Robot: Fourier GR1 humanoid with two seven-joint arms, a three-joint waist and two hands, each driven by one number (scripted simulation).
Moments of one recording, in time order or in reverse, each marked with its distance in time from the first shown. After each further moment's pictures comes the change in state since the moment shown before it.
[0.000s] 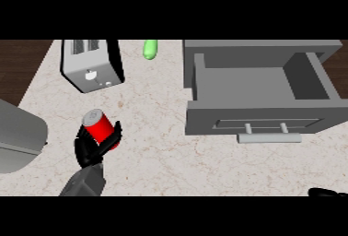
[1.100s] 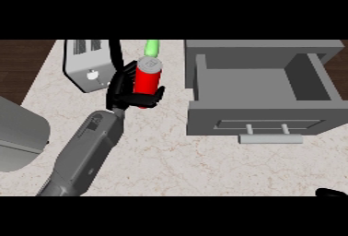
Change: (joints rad) left arm -0.390 0.042 -0.218 -0.135 -0.201 -0.255 0.457; right arm -0.006 -0.011 -0.029 -0.033 0.013 -0.011 0.026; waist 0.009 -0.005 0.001
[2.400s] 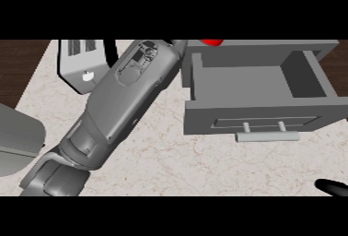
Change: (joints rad) left arm -0.636 -0.124 0.038 0.065 -0.128 0.225 0.499; right arm -0.064 -0.008 0.002 0.009 0.017 -0.022 0.029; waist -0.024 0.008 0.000
